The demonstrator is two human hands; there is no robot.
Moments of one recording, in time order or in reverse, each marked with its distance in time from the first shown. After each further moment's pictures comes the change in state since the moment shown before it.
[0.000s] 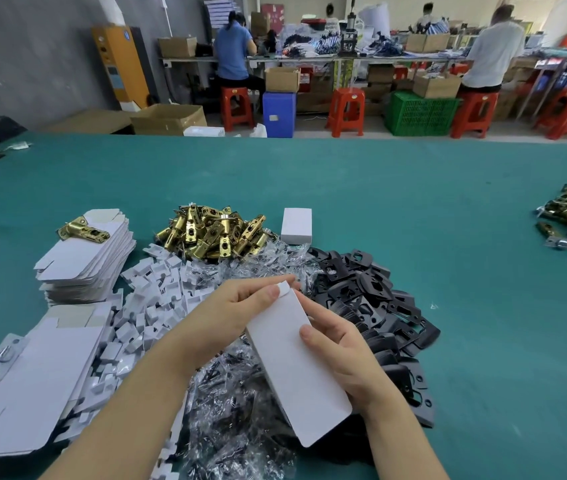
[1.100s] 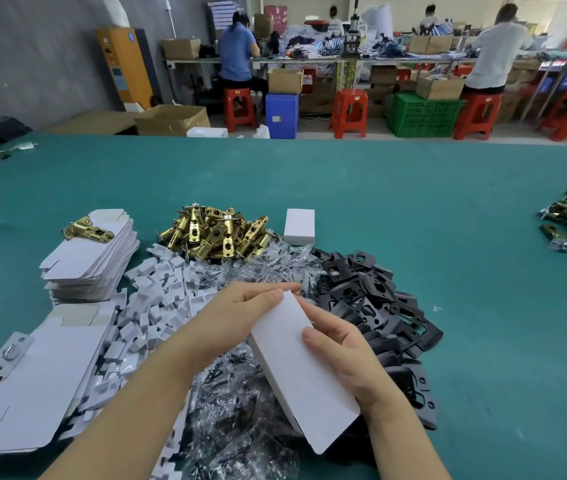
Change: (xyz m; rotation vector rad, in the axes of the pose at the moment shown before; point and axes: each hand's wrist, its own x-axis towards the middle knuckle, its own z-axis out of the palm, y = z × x) left_hand -0.005 0.008 0.005 0.200 0.062 -0.103; right_hand -0.001 -0.001 -0.001 -0.053 -0.009 0.031
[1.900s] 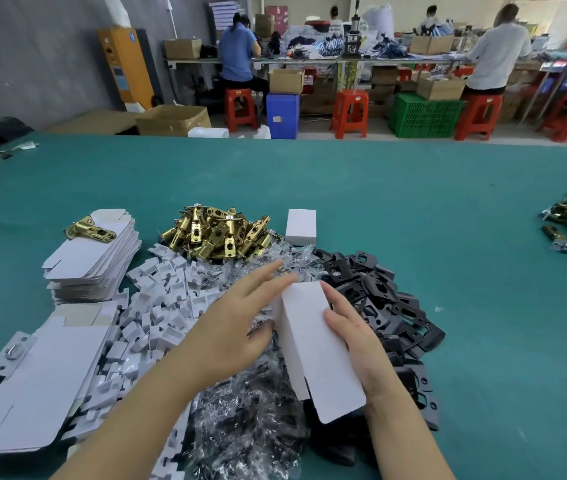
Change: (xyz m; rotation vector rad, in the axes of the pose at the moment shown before) left_hand -0.010 -0.019 0.001 0.676 0.174 0.444; right_hand 0.008 0.004 -0.015 0.015 0.241 0.023
